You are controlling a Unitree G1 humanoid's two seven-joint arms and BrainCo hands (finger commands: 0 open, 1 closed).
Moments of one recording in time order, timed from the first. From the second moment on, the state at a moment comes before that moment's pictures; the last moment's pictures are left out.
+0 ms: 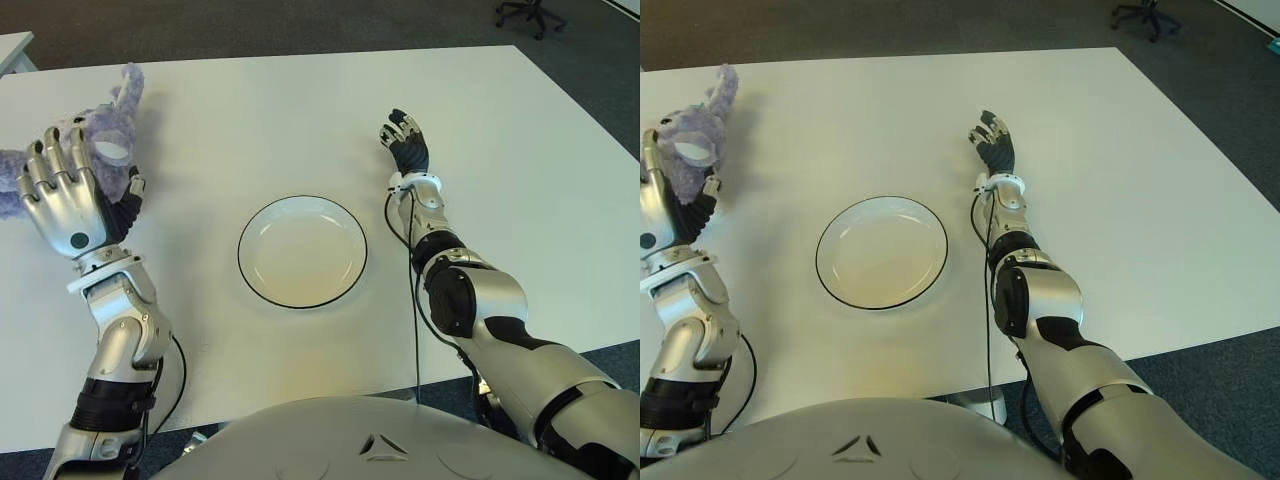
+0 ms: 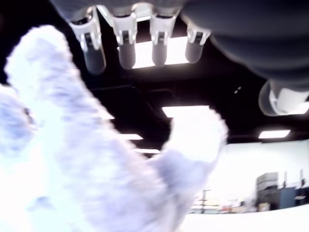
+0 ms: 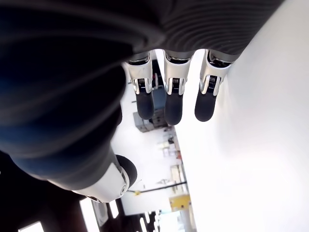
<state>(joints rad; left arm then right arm) 0.15 0.40 -0.01 -0.26 1.15 0.65 0.47 -0.88 -0.04 -0.30 1.29 0.07 -0.40 0.02</state>
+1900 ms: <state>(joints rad) 0.22 0.35 0.09 -0.27 1.22 0.79 0.36 -0.87 -0.04 -0.29 1.29 0.05 -0.40 0.00</state>
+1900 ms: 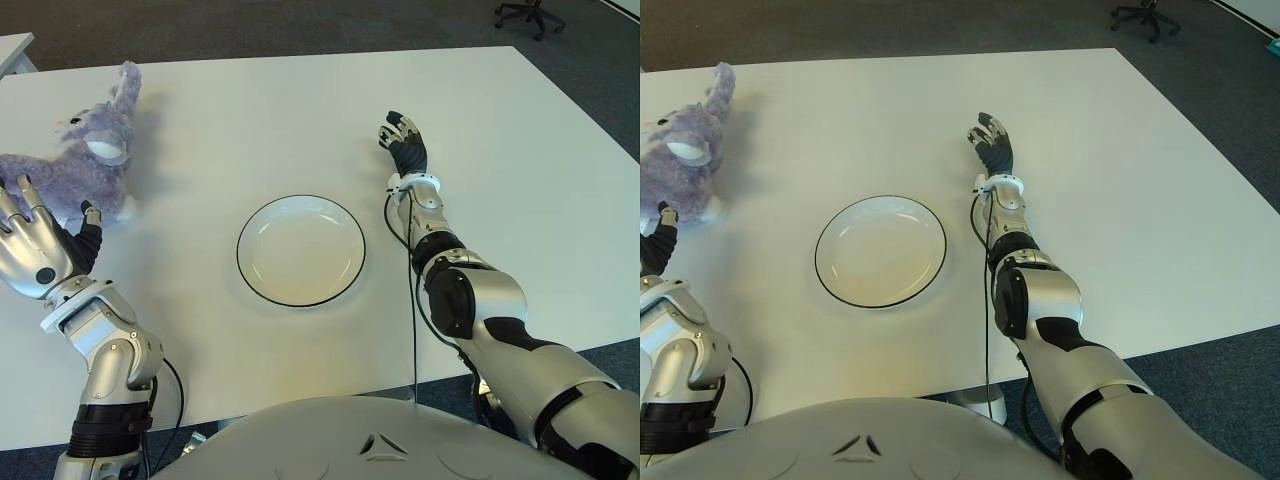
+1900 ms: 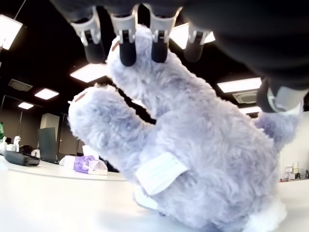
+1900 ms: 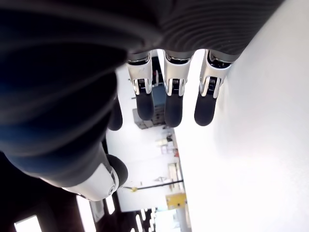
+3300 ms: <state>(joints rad) 0.13 0.51 0.14 -0.07 1.07 0.49 0.46 -0.87 -0.05 -0.29 1.29 0.04 -0.40 0.00</state>
